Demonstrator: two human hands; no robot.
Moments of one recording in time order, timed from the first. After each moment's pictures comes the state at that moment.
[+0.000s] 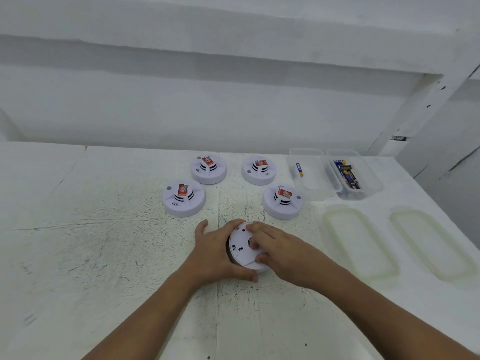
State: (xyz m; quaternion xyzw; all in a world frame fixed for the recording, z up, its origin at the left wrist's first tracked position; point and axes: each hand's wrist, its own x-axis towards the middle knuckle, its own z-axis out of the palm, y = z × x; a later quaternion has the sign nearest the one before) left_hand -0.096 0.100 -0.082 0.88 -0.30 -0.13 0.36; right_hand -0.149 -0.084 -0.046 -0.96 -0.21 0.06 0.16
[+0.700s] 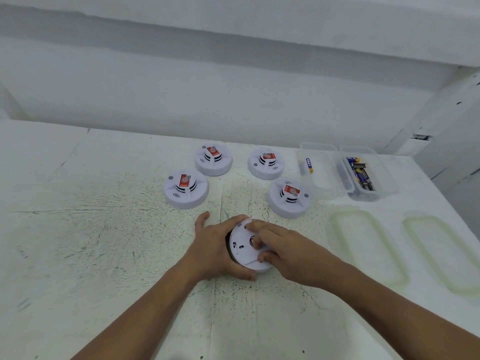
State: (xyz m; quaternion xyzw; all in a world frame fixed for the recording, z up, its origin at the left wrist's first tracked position) left_hand -0.090 0.097 -0.089 0.87 -0.30 -0.12 0.37; right_hand -0.138 -0.093 -0.046 -0.95 -0.22 0.11 0.22
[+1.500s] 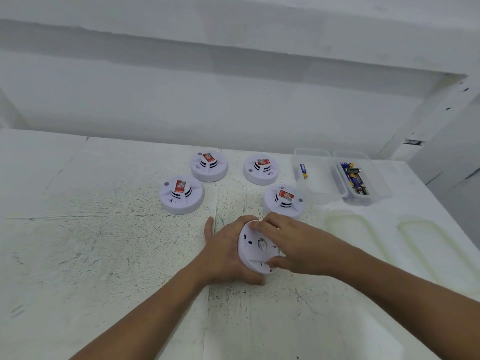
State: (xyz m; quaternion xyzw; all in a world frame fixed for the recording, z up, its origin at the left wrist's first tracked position) left_hand -0.095 0.070 -0.082 0.87 -0.29 -0.15 0.36; right_hand -0.128 -0.109 -0.015 -0.96 -0.24 0.12 0.06
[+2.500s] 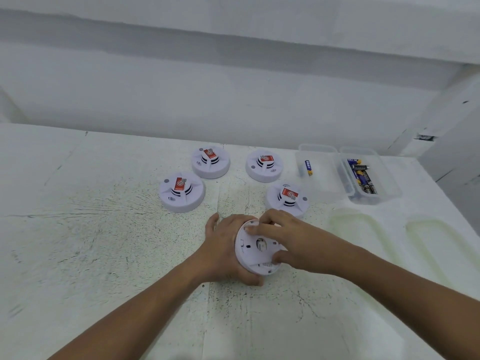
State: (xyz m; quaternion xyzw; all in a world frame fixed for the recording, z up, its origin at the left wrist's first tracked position) left_hand -0.085 0.074 -0.085 0.87 -0.32 -0.14 0.34; right_hand -0.117 -0.112 -0.021 -0.95 -0.23 0.16 0.14
